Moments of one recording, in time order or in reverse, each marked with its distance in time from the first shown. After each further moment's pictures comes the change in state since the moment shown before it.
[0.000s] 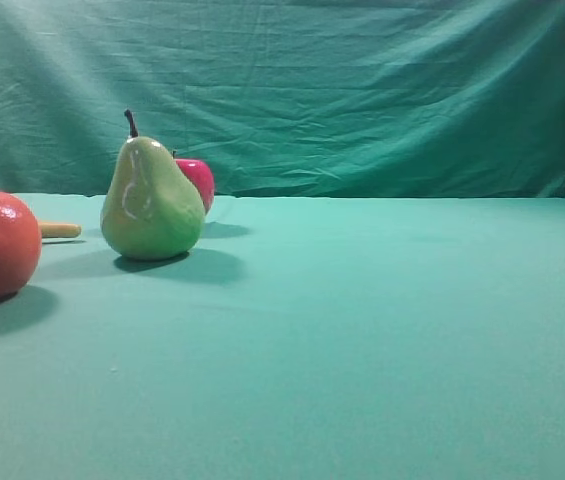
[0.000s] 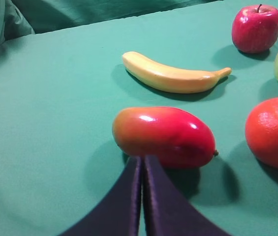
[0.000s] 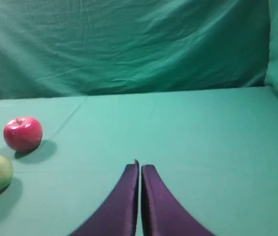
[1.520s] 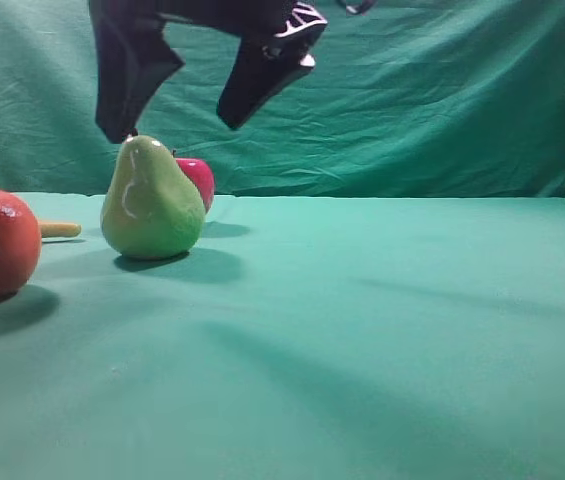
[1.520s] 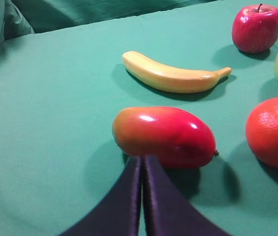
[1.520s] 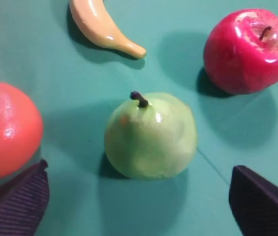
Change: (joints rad) left arm 0.000 0.000 0.000 0.000 0.000 0.000; right arm 0.506 1.539 -1.087 0.015 0.075 -0.320
